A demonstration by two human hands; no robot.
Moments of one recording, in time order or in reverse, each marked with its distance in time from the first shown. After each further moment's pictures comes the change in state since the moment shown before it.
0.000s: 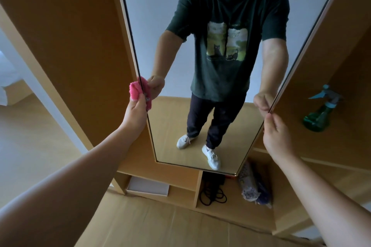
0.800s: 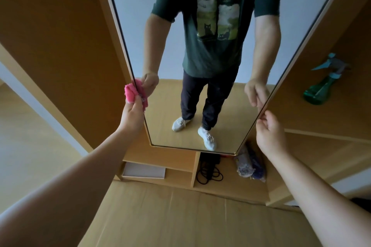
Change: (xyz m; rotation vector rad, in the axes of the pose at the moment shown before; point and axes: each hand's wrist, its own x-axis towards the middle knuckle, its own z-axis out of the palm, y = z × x) left_hand -0.003 -0.083 0.004 0.018 -0.040 -0.059; right_hand -0.031 0.060 0.037 -0.101 -0.066 0.158
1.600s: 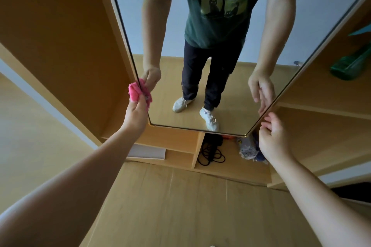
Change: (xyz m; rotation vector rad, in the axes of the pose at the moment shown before) left_hand -0.001 -0.109 0.010 -0.046 -0.041 -0.085; right_hand -0.018 0.085 0.066 -0.016 0.025 0.111
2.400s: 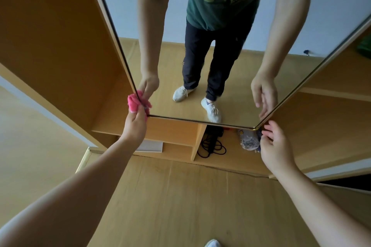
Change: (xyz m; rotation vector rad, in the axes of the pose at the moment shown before) left_hand 0.010 -0.101 0.004 0.079 -0.030 -0.102; right_hand -0.005 0.069 0.043 -0.038 -0.047 0.052
